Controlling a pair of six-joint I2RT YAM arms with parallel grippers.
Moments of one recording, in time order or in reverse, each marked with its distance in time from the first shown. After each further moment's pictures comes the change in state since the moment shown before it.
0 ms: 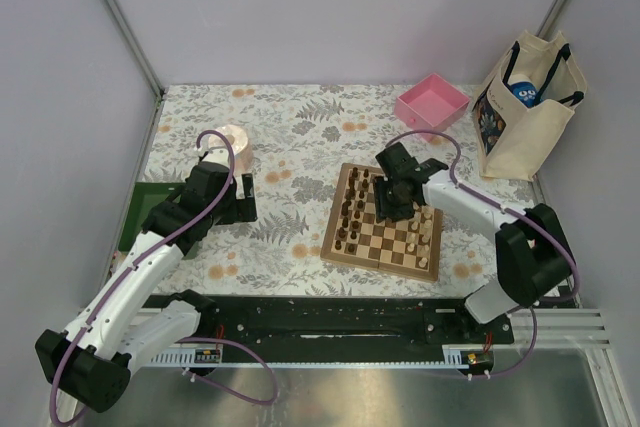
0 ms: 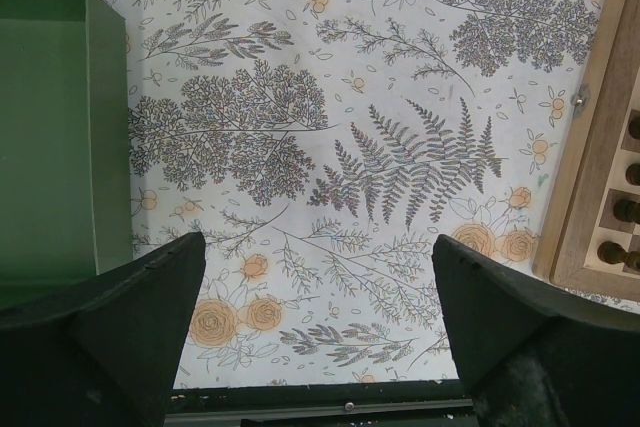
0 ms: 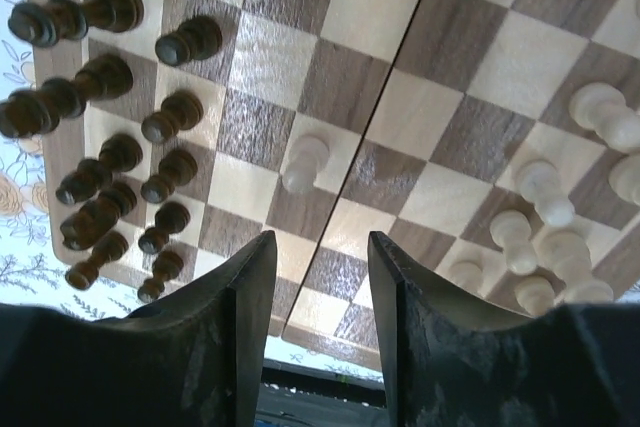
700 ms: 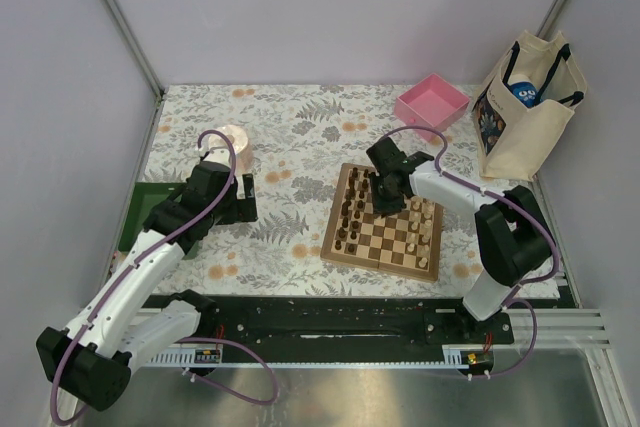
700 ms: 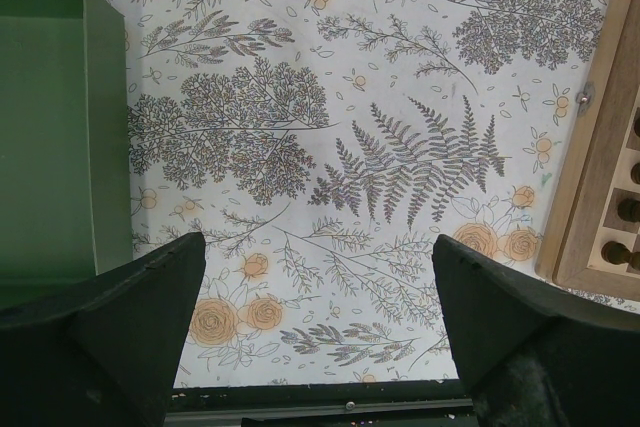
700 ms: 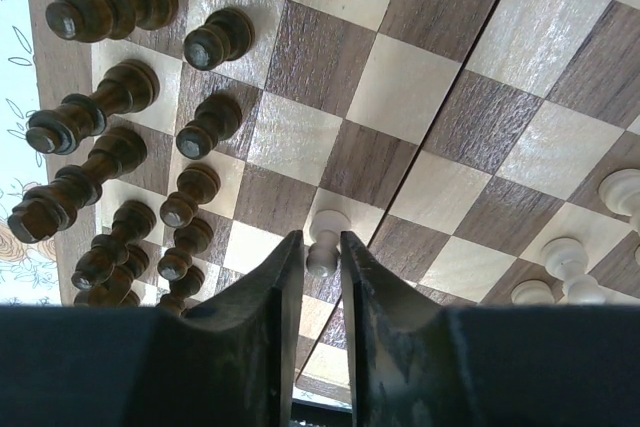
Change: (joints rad) left arm 0.000 0.011 0.000 0.000 0.000 0.000; right arm 0.004 0.170 0.093 0.042 -0.002 -0.007
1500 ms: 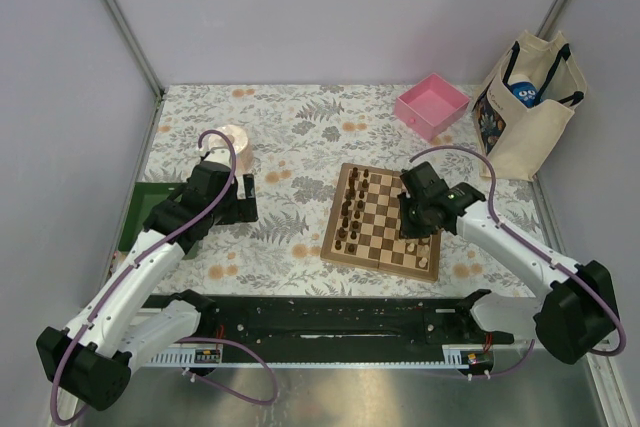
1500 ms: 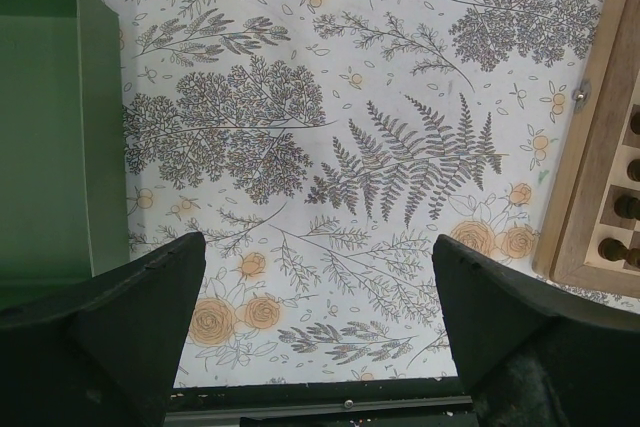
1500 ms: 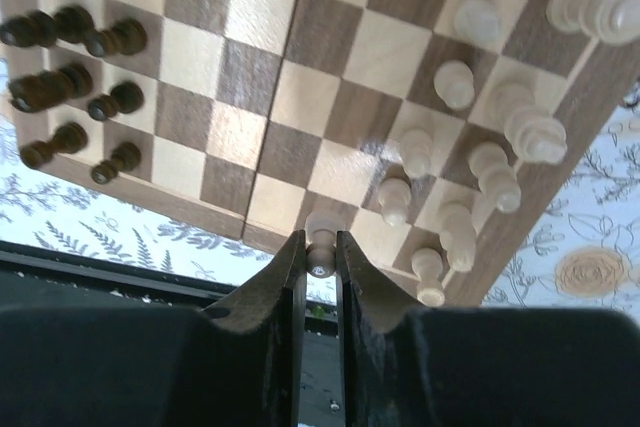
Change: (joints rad) left arm 0.000 0.001 0.000 0.000 0.007 0.000; right arm 0.001 -0.467 -0.245 -0.124 0.011 0.035
